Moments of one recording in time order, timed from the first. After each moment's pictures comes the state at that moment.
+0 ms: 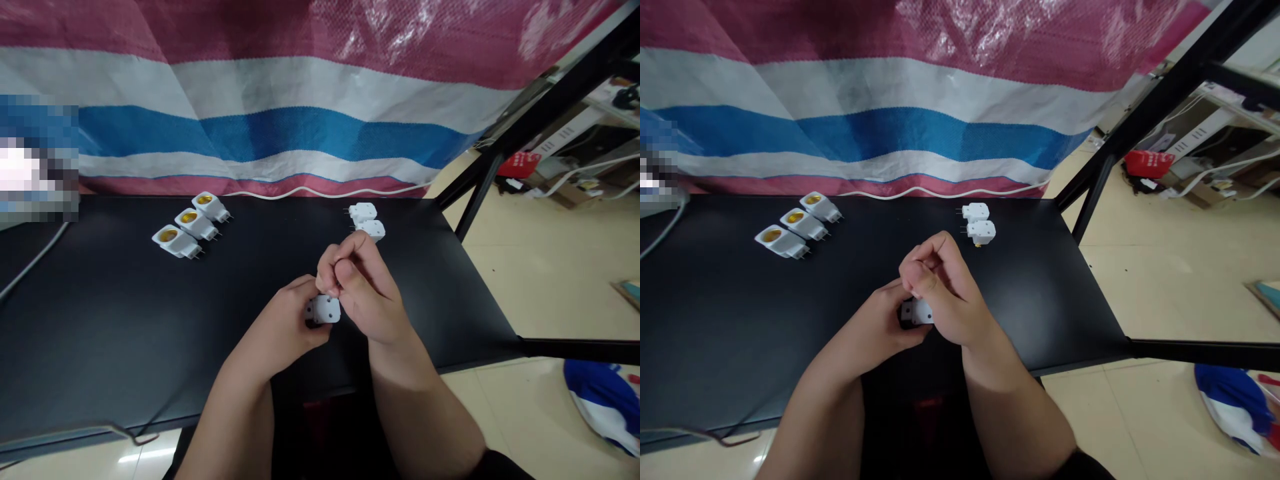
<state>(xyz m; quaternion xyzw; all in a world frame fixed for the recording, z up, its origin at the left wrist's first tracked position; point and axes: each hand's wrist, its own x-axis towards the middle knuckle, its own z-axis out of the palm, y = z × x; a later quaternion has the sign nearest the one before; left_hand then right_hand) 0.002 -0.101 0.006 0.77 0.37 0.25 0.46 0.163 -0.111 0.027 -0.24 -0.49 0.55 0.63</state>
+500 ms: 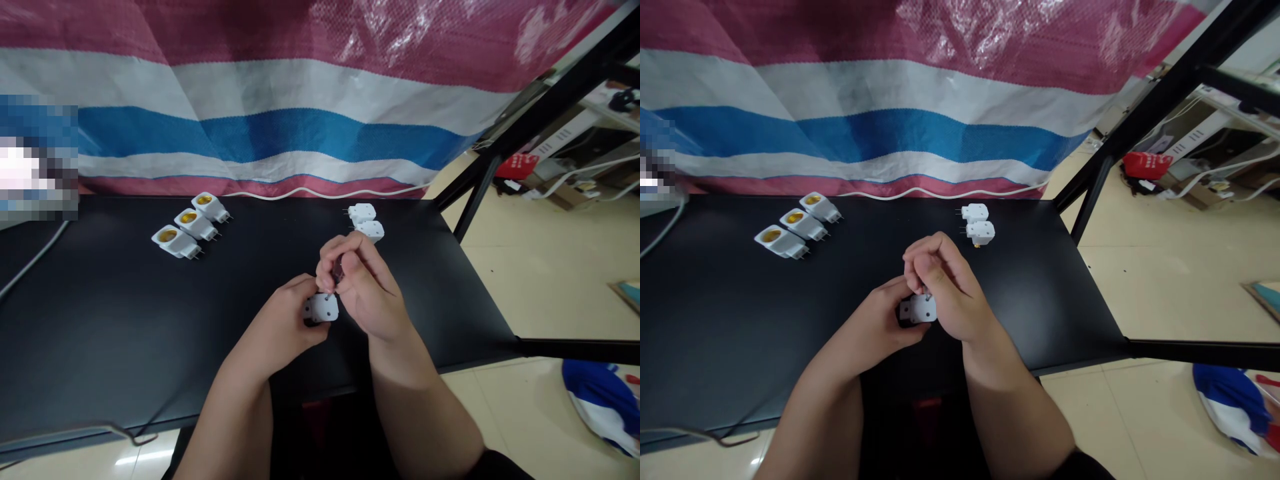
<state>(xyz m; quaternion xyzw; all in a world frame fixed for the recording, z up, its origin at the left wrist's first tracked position) 0.003 -0.100 0.007 0.77 0.37 0.26 0.45 0.166 -0.108 0.024 -0.24 -0.49 0.56 0.63</state>
